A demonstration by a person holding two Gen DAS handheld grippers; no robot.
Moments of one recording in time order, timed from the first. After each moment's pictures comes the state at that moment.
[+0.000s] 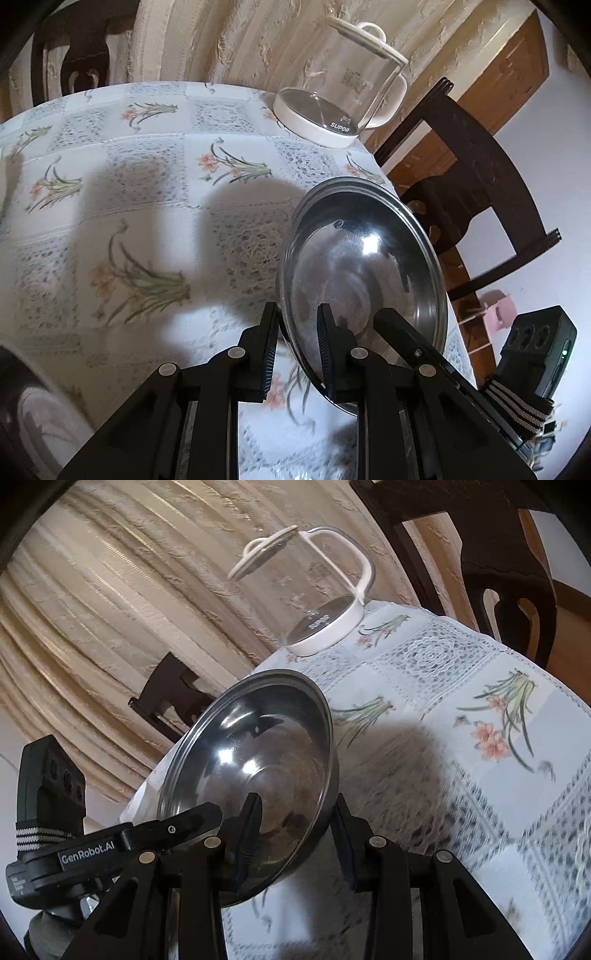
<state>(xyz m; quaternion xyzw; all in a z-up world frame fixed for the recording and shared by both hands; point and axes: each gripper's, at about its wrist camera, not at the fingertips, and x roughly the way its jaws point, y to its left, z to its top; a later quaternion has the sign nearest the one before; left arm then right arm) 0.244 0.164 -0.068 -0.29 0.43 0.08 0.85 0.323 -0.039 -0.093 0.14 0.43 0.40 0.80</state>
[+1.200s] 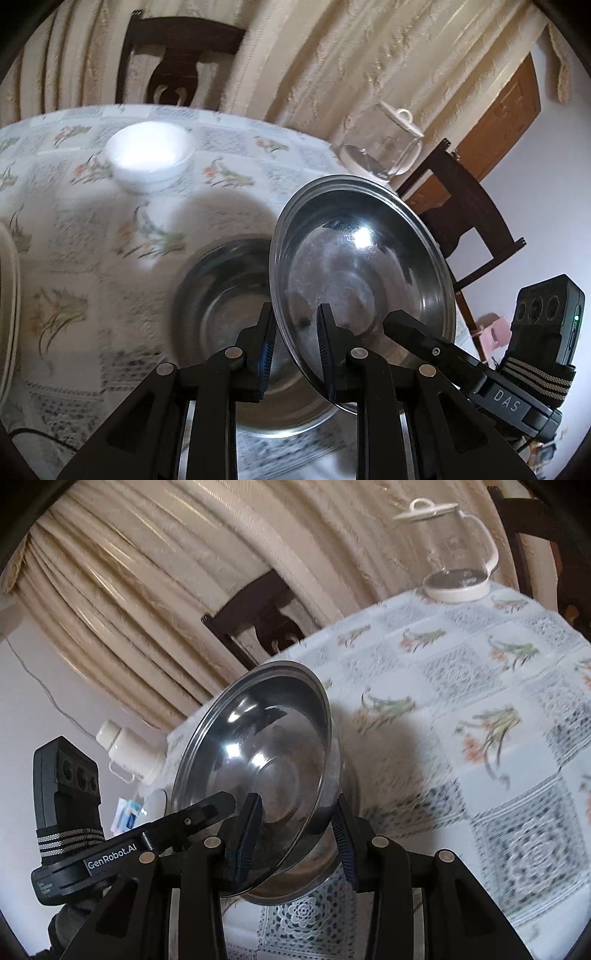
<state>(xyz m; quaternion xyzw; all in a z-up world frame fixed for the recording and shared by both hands) 0.020 0.240 -0.038 -0.32 0.37 0.11 0.87 0.167 0.058 -0.052 0.05 0.46 0.48 0.75</state>
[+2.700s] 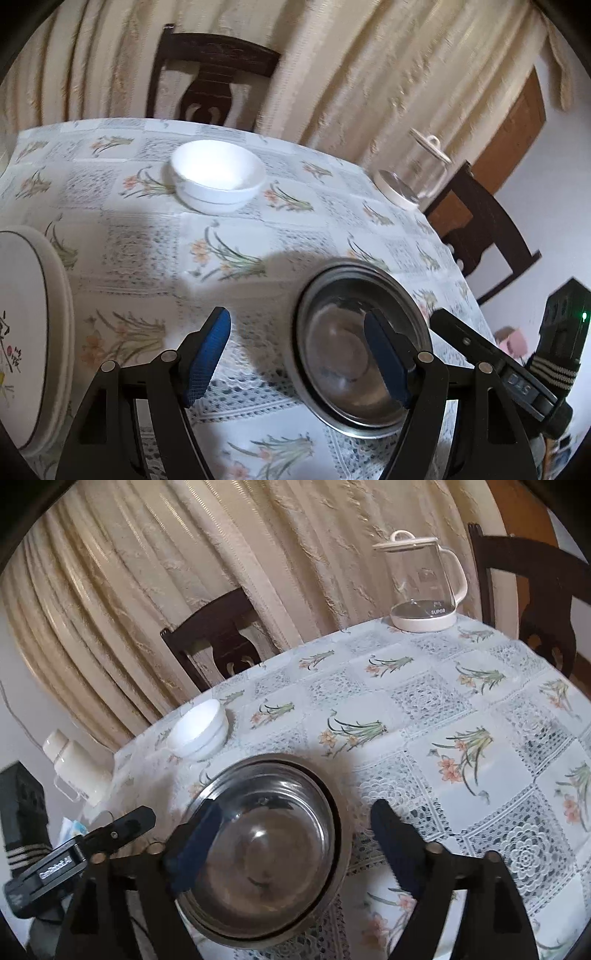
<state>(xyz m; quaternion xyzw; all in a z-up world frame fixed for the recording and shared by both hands) -0.015 0.299 -0.054 -0.30 0.32 0.15 0.88 0.151 0.080 -0.054 0.03 0.41 0.39 0.83</state>
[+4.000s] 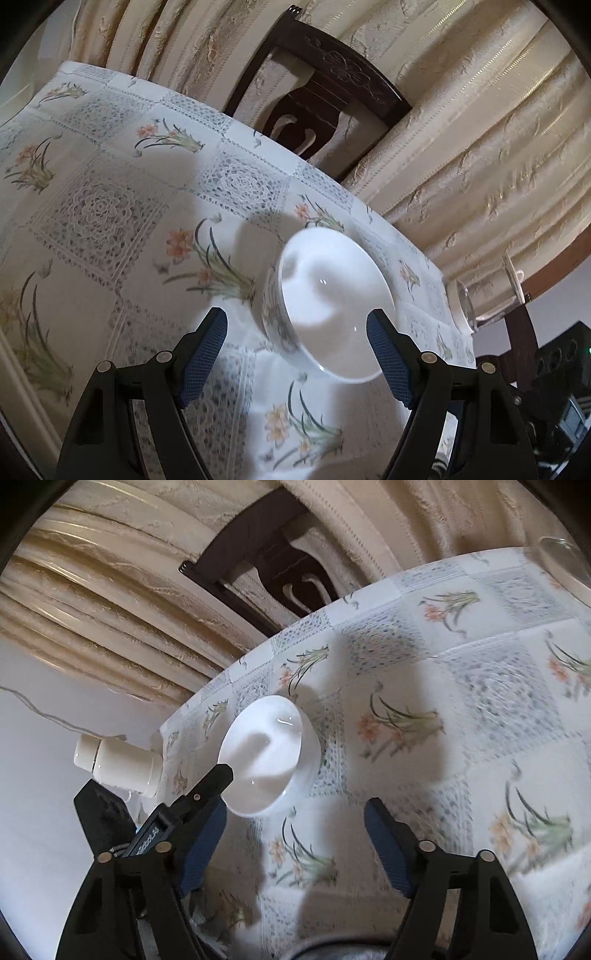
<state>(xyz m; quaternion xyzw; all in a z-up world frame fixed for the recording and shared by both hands) 0.046 0.459 -0.099 -0.44 0.26 0.26 0.82 0.246 0.279 -0.071 0.01 0.58 0.49 0.65</state>
